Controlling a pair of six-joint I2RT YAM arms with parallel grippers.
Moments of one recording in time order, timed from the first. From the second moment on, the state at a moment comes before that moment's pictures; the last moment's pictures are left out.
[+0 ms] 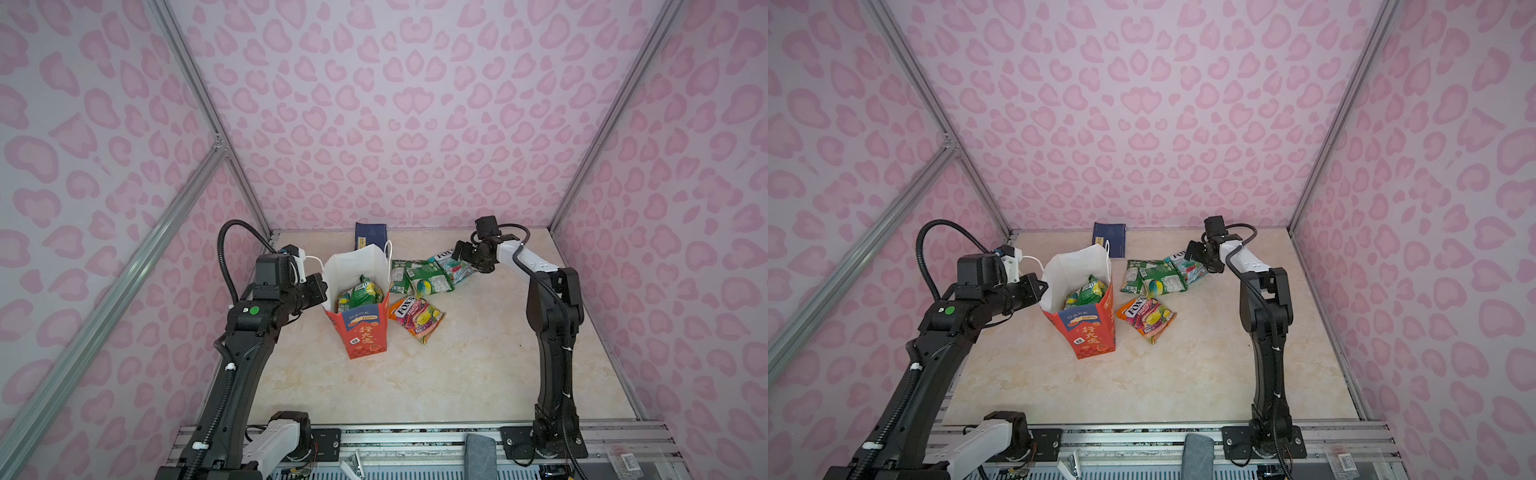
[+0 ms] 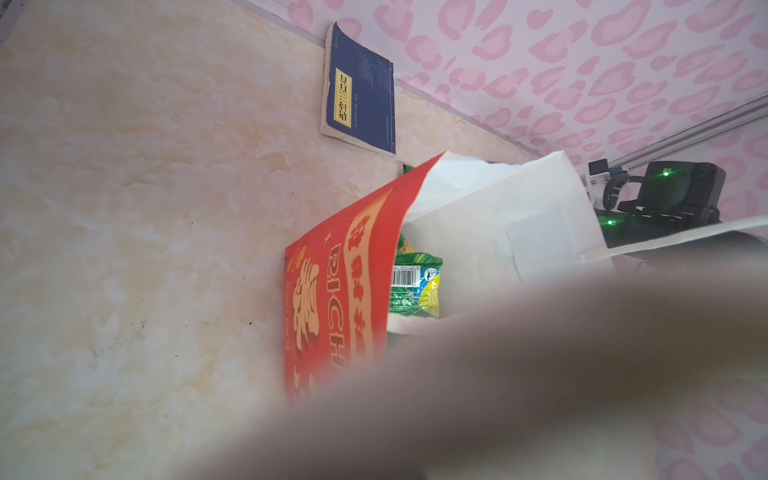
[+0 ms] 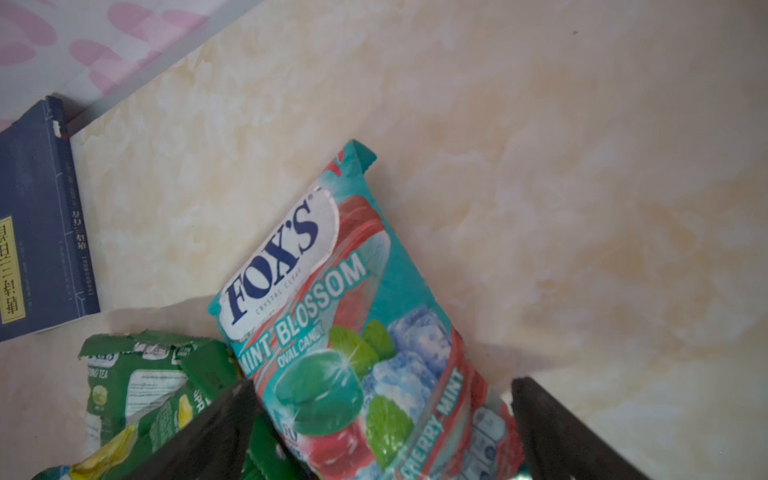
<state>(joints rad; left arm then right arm) -0.06 1.06 1.14 -0.79 0.28 -0.42 0.18 2.26 1.83 -0.59 -0.14 0.50</state>
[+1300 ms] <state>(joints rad) -0.05 1.04 1.13 -0.80 0.30 -0.43 0.18 1.88 1.37 -0.49 -0.14 0.54</state>
